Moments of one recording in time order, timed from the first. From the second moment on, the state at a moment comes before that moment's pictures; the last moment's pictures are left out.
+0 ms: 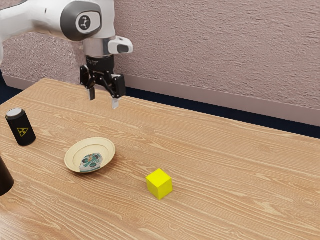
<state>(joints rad) -0.23 0.06 0.12 -1.59 0.05 1.50 -0.06</state>
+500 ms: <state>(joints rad) -0.16 0.13 0.01 -1.80 0.00 1.76 0.03</state>
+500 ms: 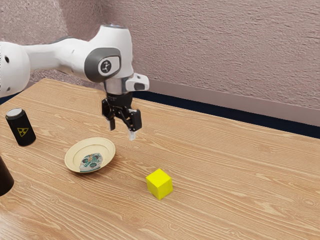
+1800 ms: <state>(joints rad) -0.16 0.20 -0.13 -2.10 -0.06 2.35 0.15</state>
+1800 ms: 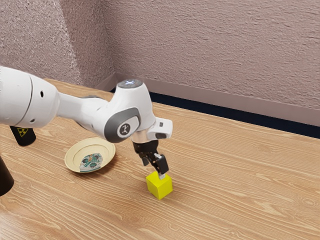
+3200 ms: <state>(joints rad) -0.13 0.33 -0.15 -2.10 0.04 2.45 0.04</state>
